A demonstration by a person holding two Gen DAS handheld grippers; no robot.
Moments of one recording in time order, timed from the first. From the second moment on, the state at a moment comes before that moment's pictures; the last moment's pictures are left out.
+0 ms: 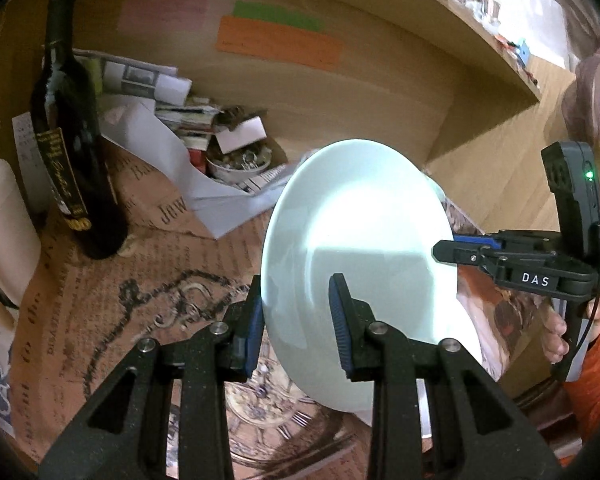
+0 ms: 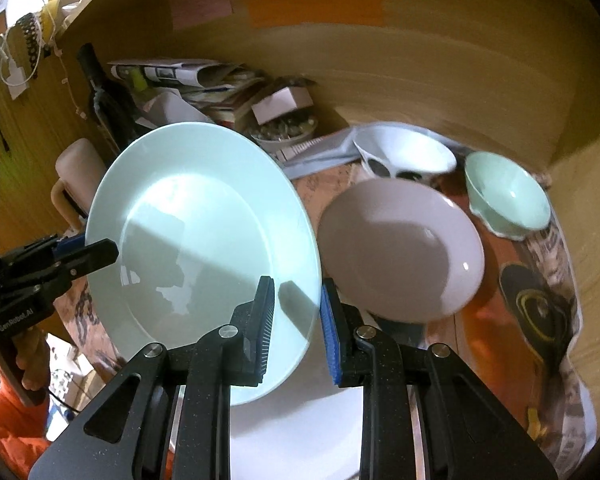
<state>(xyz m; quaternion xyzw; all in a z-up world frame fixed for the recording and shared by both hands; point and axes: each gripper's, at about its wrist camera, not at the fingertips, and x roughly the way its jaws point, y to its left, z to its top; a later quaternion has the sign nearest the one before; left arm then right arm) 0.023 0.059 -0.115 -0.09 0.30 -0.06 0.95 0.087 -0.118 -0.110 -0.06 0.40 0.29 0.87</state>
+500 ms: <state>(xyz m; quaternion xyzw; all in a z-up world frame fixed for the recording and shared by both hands) 0.017 0.030 -0.138 -0.09 0.33 -0.07 0.94 0.064 -0.150 -0.136 -0.04 0.42 0.28 0.86</state>
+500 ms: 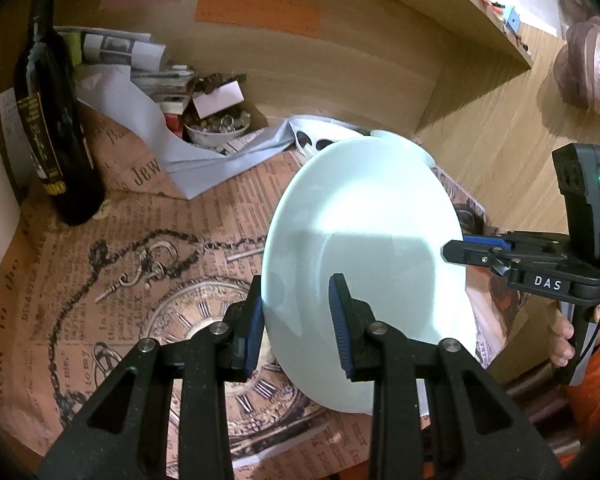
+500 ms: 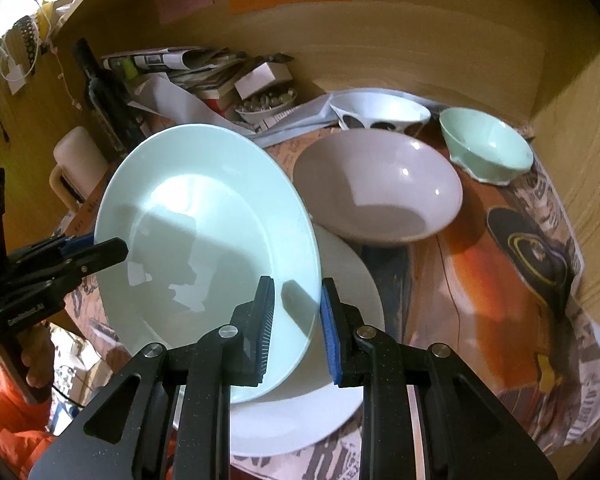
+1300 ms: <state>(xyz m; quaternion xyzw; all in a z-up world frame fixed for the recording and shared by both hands) 0.029 0.015 -0.172 -0.07 0.37 -0.07 0.92 0.064 -0.165 -0.168 -0.01 0.45 0.27 0.85</state>
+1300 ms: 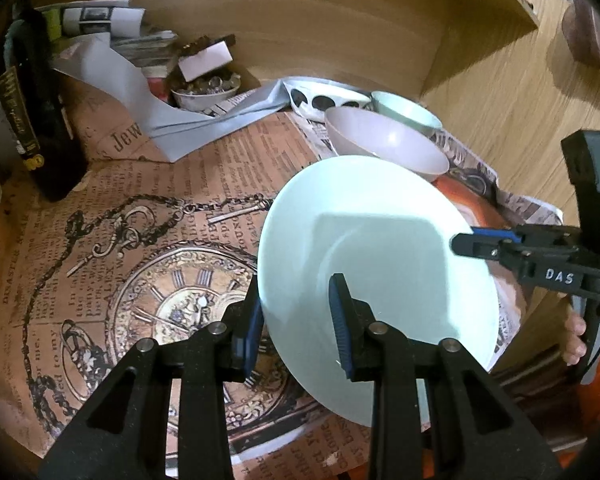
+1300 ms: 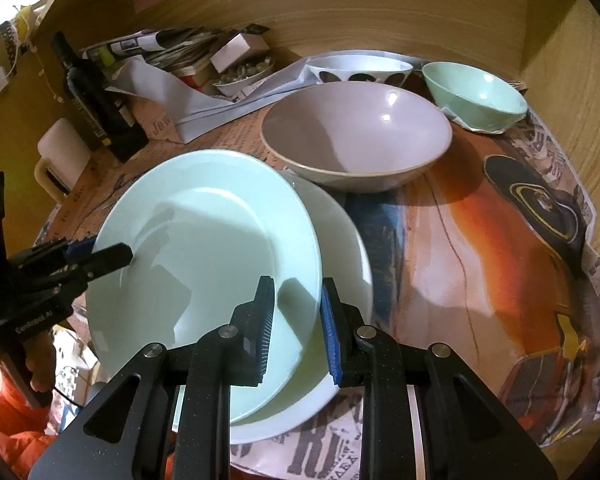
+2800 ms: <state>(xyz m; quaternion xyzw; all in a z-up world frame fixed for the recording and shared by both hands) 0.035 0.016 -0.128 -0.01 0.30 -0.04 0.95 0.057 -0.188 -0.136 -0.02 0.36 0.23 0.90</state>
